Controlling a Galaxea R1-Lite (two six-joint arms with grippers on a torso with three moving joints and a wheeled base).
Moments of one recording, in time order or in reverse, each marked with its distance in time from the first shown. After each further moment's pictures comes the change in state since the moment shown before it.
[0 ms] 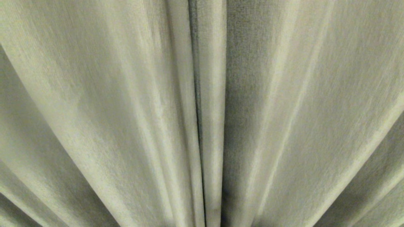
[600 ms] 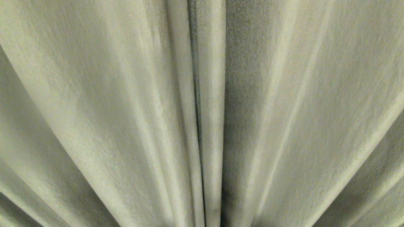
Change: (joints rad) left arm 0.000 0.000 0.000 0.000 0.000 0.000; right arm 0.000 0.000 0.000 0.000 0.000 -0.002
